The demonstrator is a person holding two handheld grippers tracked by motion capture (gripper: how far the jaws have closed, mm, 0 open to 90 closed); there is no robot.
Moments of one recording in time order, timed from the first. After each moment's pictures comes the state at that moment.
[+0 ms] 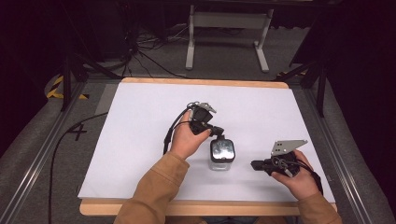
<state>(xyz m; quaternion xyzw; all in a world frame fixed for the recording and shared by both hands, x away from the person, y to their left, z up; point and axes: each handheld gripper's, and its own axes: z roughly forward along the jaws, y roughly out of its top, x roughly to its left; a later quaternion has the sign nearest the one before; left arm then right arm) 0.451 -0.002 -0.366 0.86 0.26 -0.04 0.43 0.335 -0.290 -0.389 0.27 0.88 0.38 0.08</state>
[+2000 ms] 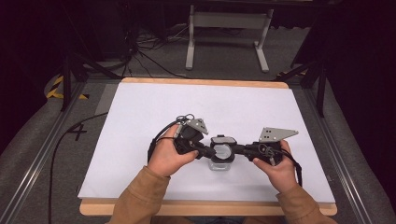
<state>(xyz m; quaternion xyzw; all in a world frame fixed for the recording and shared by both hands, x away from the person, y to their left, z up) 0.375 0.033 -0.330 0.91 0.16 -0.06 0.39 0.354 -0.240 -0.365 0.25 0.82 0.51 0.09</state>
